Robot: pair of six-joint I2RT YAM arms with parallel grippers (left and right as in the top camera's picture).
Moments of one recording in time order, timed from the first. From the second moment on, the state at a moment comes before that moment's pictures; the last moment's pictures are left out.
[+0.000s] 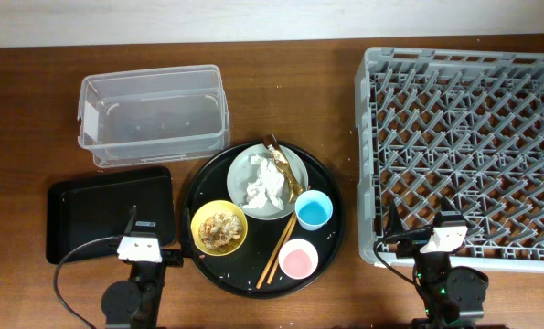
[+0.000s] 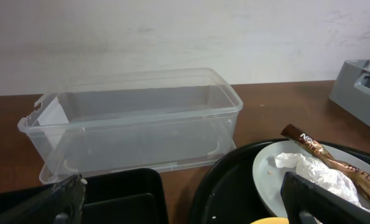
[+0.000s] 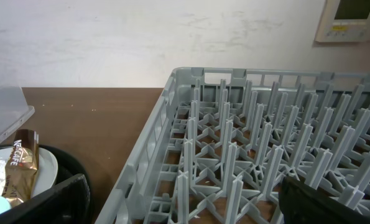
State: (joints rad) left arm -0.02 0.01 0.01 -0.07 0.05 0.01; right arm -0.01 0.01 0.01 -0.07 -0.04 0.01
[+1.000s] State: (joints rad) left arm -0.02 0.01 0.01 -0.08 0.05 0.01; right arm -0.01 0.01 0.01 -0.07 -0.04 0.01
